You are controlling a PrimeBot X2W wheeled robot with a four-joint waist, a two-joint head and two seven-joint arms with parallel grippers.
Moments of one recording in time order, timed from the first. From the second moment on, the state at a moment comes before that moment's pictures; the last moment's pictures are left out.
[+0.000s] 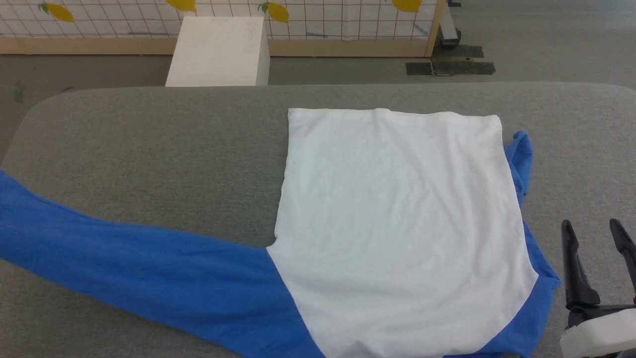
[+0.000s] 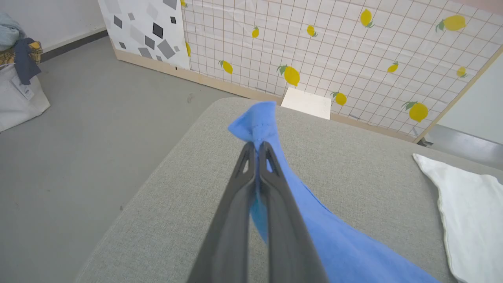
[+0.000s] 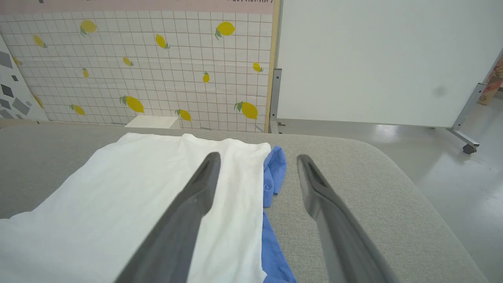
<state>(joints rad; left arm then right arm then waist) 0.04 0.75 0.14 -0.10 -0.88 0.19 0.19 0.20 -0.05 -0.19 -0.41 0.09 0.13 0.14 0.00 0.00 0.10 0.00</state>
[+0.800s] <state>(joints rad) -0.42 0.32 -0.53 -0.47 -0.92 0.16 0.40 0.16 -0.05 -0.35 -0.48 0.08 0.13 0.16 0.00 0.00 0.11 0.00</state>
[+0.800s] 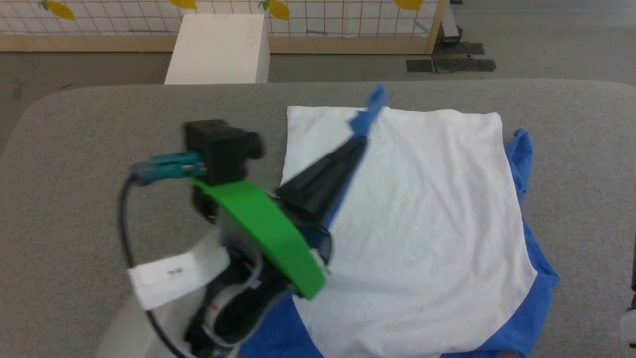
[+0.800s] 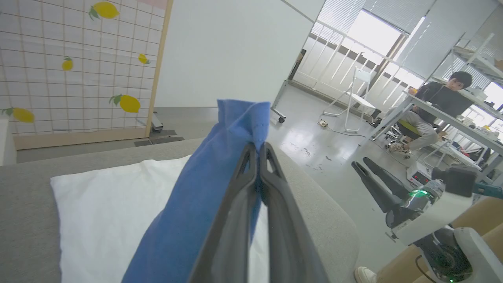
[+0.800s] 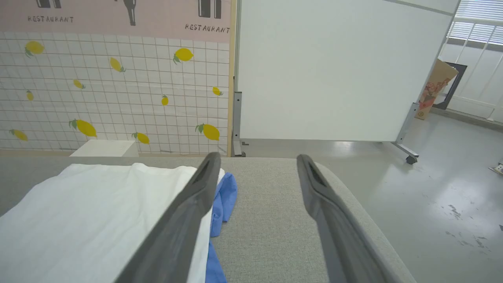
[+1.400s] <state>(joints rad) -0.51 0.06 -0.96 0.33 -0.85 0.05 0.20 0.12 -0.05 -0.36 -0.46 0.12 0.13 0.15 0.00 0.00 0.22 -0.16</state>
